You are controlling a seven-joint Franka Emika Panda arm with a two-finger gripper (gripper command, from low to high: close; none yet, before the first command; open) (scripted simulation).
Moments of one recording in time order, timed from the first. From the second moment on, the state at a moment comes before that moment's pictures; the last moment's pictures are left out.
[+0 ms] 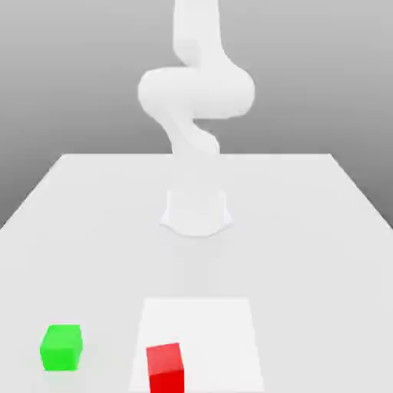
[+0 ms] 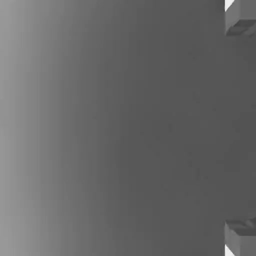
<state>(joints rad) 0.02 -0.71 -0.02 -2.31 0.01 2.33 0.77</state>
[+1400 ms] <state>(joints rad) 0.04 0.27 -0.13 -2.44 0.08 2.71 0.43</state>
